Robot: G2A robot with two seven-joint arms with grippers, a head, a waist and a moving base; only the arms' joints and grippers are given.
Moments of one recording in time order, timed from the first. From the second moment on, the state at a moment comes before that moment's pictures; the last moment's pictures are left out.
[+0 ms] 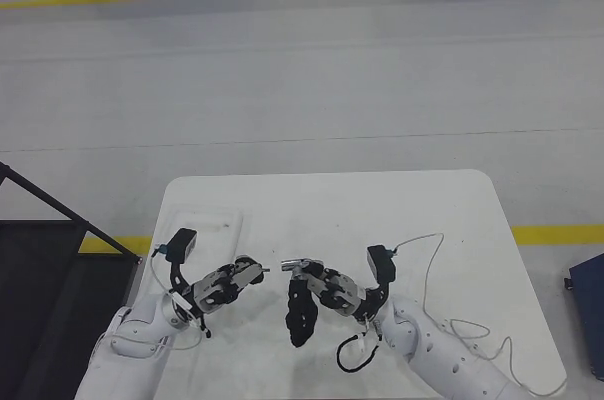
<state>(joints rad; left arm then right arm) 1.57 -1.12 -1.52 -1.68 -0.17 -1.01 -0.80 -1.09 -1.22 0.62 -1.29 -0.66 -1.01 -0.56</state>
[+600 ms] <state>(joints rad) 1.59 -1.14 -1.48 -1.70 0.27 -1.01 -0.37 -1.08 -1.29 0.63 -1.18 -0.49 -1.00 -0.49</state>
